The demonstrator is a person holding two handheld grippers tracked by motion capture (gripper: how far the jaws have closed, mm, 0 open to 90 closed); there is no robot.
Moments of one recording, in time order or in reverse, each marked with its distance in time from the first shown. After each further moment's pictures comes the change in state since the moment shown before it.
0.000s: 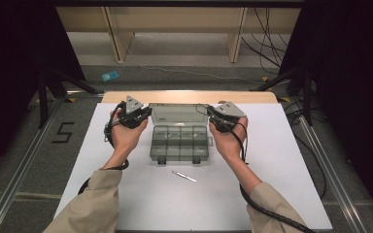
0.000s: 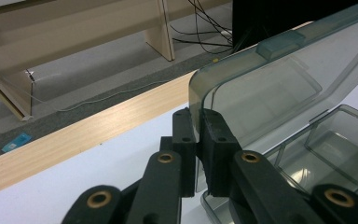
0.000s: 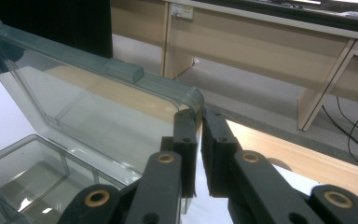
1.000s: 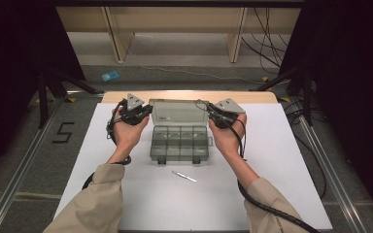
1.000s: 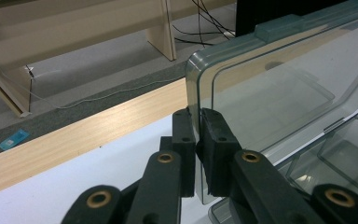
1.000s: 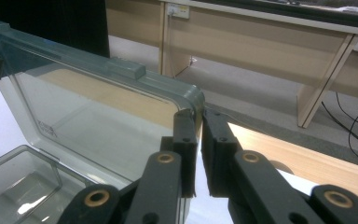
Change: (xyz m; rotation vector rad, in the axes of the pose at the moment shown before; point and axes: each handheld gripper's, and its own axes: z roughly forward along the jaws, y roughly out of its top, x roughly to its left) left arm 0.006 0.000 0.015 0.001 0.006 -0.023; right arm -0.003 0.004 0.010 0.003 -0.016 0.029
